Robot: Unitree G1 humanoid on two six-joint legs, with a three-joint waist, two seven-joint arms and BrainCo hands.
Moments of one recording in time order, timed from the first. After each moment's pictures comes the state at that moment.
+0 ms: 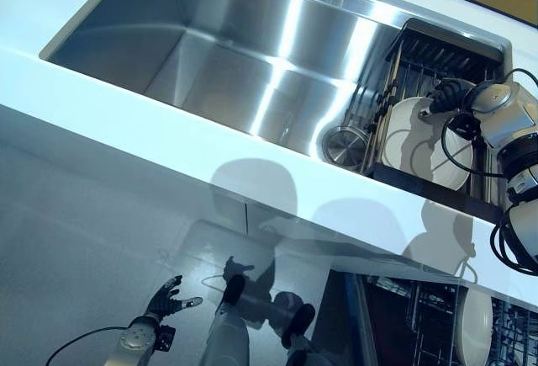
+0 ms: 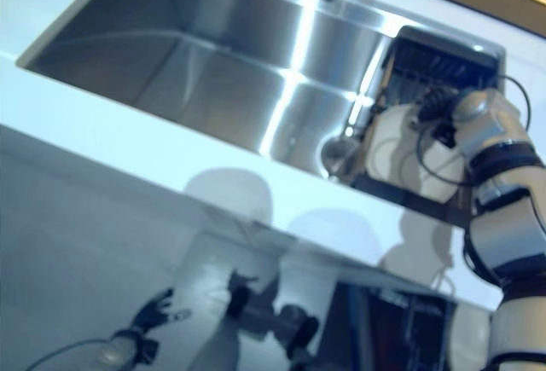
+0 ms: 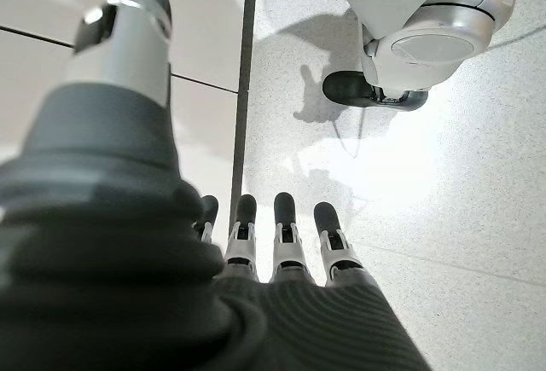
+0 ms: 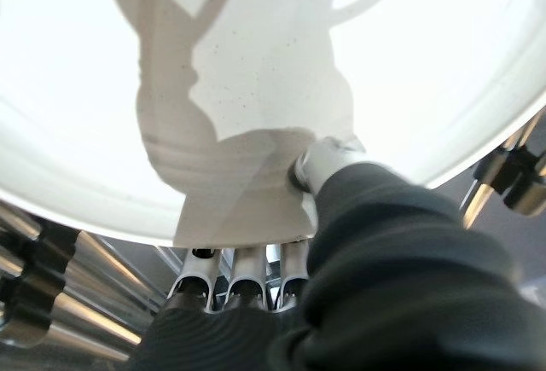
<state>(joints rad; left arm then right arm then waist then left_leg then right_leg) -0.12 0.49 -0.29 0.80 -0.30 -0.14 0.02 -1.46 -0.88 0.72 1.11 0.01 0.22 0.40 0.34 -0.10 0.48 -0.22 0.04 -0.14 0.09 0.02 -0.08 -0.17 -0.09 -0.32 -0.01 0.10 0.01</state>
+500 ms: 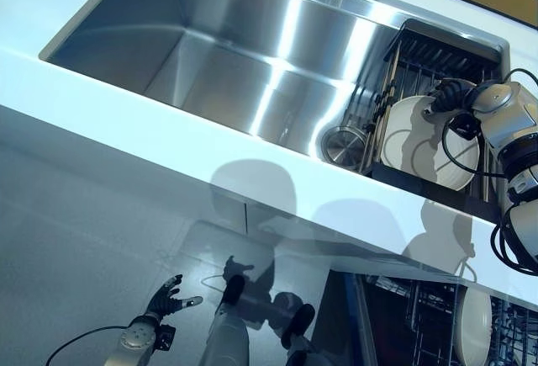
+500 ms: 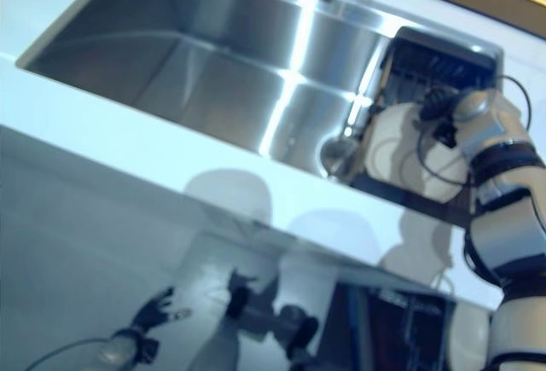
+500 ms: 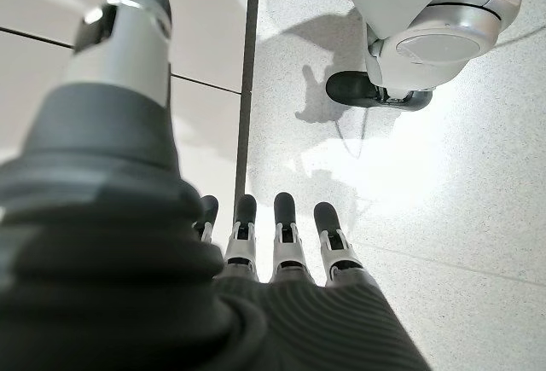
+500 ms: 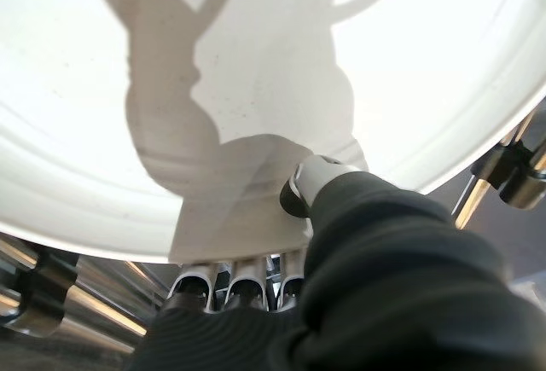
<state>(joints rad) -0.12 0.49 -0.29 0.79 -0.30 -0.14 0.02 -1.46 -0.88 0.72 1.11 0.01 0.22 0.40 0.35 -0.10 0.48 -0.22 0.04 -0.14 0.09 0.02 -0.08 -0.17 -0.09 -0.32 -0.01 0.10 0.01</state>
